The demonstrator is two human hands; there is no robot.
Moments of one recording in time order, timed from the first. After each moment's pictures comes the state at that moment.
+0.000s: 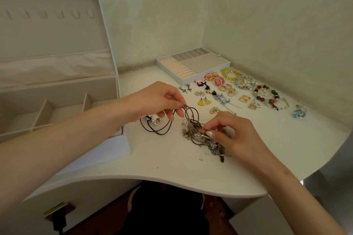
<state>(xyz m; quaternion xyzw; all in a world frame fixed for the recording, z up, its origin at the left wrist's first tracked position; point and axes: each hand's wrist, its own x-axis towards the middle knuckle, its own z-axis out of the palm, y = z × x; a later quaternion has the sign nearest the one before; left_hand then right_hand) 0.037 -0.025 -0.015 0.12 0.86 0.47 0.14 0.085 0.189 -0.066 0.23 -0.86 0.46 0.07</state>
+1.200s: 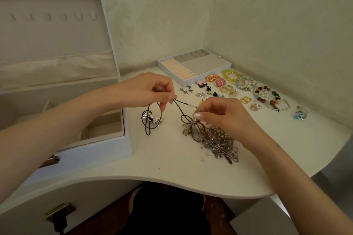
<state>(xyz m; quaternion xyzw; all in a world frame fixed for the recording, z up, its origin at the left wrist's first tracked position) 0.039 -0.050 0.008 0.22 0.90 0.36 0.10 0.059 0.169 -0.040 0.16 -0.83 0.53 -0.03</state>
